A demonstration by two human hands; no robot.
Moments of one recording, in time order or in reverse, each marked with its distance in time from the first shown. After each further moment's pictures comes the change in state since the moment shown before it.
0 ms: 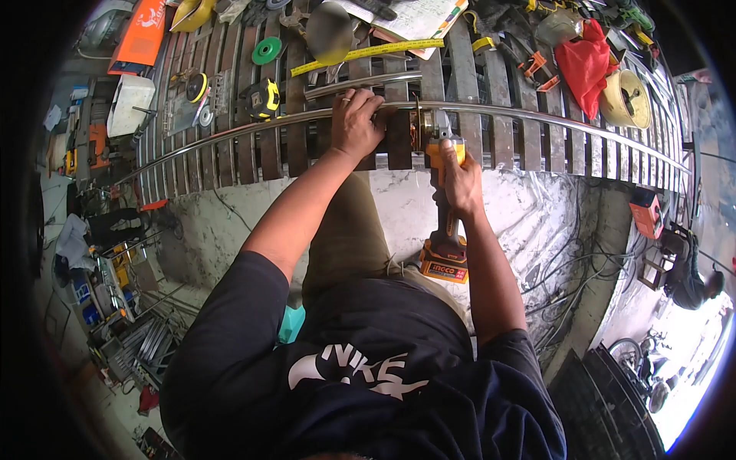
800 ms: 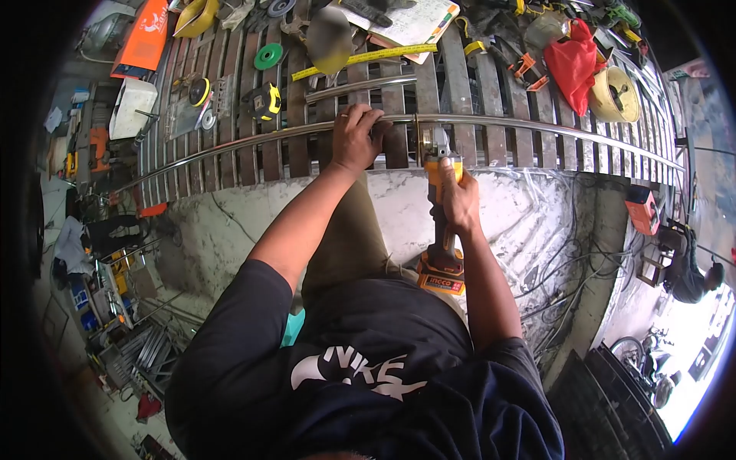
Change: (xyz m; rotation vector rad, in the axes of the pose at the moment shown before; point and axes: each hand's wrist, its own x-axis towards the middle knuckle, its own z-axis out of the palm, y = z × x) left_hand -0.022 0.014 -0.005 -0.078 0.072 0.004; right_hand -0.039 0.010 -0.007 0.075 0.021 0.063
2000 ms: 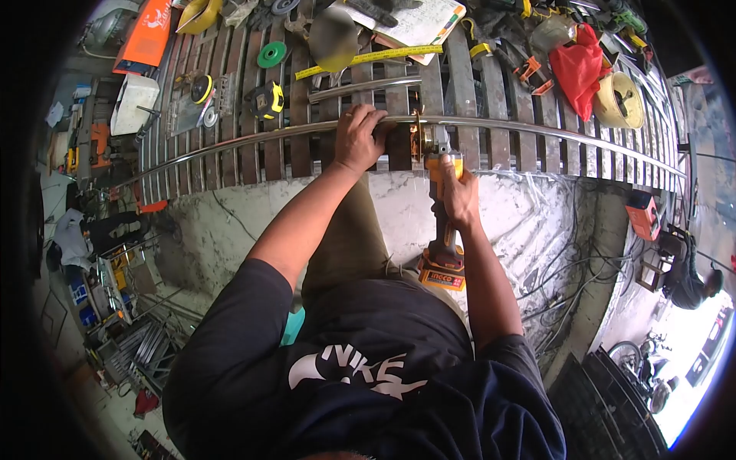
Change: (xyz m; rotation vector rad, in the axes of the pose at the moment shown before) left_hand 0.000 -0.001 0.000 -0.011 -0.025 -0.022; right_hand 0.018 0.005 0.003 -0.080 -0.015 0.008
